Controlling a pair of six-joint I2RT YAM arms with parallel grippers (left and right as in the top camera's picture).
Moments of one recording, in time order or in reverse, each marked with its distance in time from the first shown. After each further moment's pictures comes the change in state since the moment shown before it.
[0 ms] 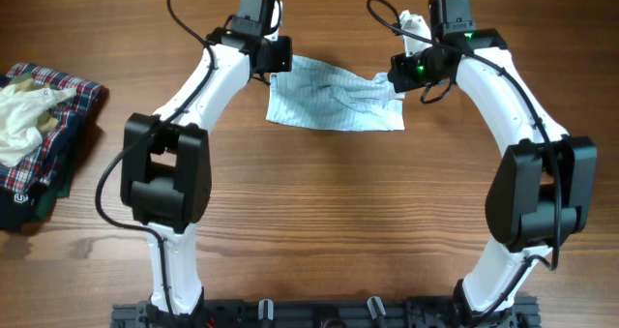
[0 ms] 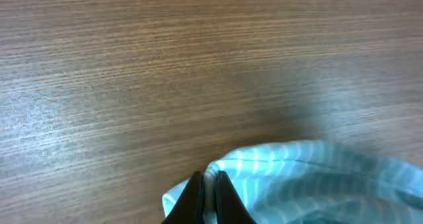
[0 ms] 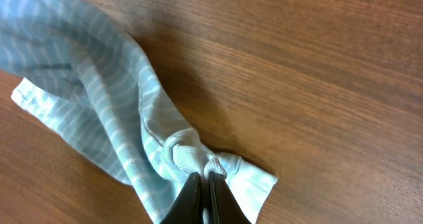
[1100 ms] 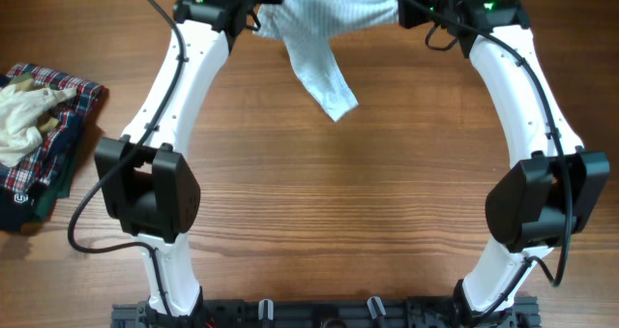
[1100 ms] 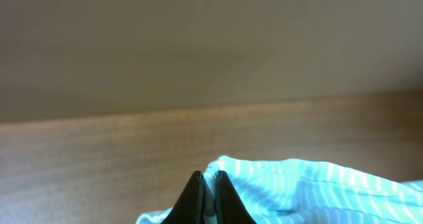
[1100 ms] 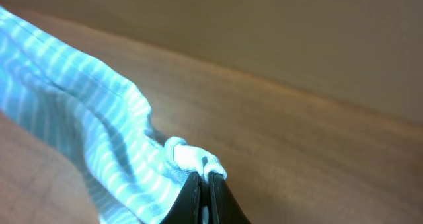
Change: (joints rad) left arm 0.040 -0.076 0.266 0.125 0.014 0.011; right arm 0.000 -0.001 0.285 0.207 0.032 0.008
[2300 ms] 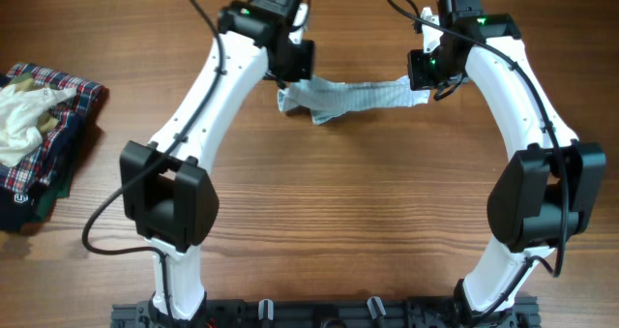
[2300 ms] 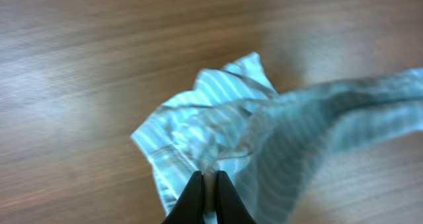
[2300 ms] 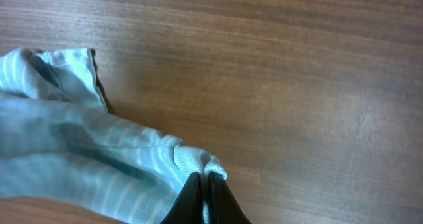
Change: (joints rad) left arm -0.181 -0.011 -0.016 -0.665 0.000 -0.062; right arm -0.016 -0.004 -0.167 -0.448 0.198 0.136
